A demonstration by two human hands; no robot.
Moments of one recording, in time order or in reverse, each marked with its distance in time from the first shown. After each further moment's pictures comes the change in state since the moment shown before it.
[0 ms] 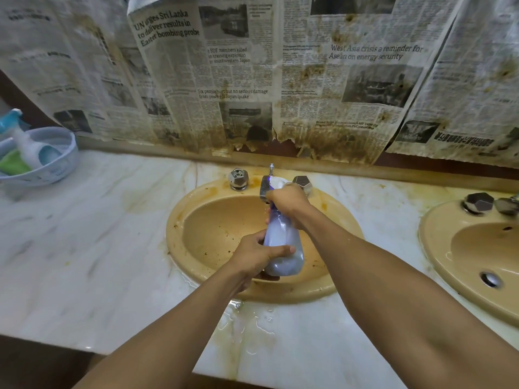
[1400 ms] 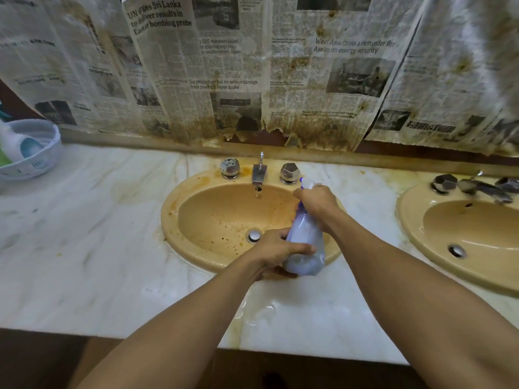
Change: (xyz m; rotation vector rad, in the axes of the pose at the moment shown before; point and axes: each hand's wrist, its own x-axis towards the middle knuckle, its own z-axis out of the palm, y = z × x) left_hand -0.028 -0.013 0.039 0.038 -0.218 -0.074; right_hand -0.065 0.039 -0.049 -0.035 0.250 0.113
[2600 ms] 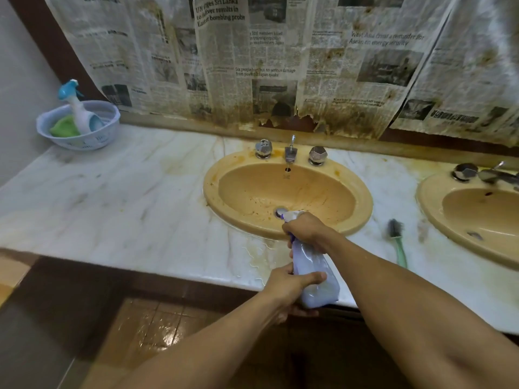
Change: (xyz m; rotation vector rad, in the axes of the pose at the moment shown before) left_hand -0.127 -0.123 0.007 -0.260 0.077 -0.148; right_hand -0.133 0.051 0.085 -0.279 -0.346 -0.002
